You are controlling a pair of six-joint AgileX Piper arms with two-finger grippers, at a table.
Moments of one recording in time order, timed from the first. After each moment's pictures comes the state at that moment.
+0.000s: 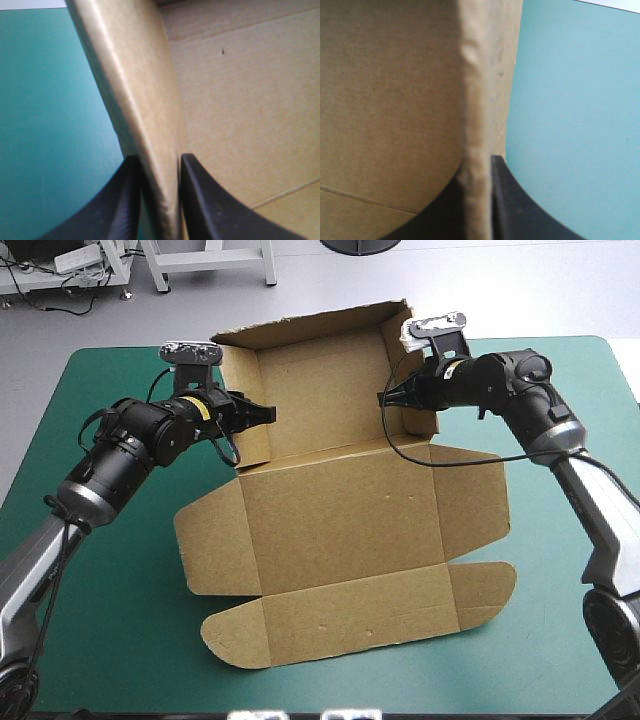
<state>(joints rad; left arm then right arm) -0.44 1.49 -1.42 0.09 0.65 -0.36 0.34 1.69 -1.69 0.21 0.79 -0.12</state>
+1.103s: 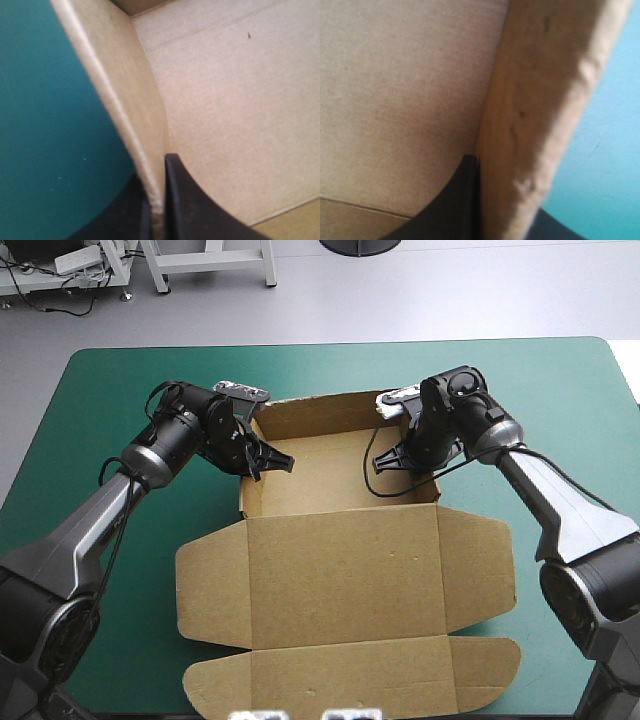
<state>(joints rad) -0.46 1.72 -1.58 0.02 1.12 -0.19 0.44 1.85 -1.70 0.01 1.22 0.07</state>
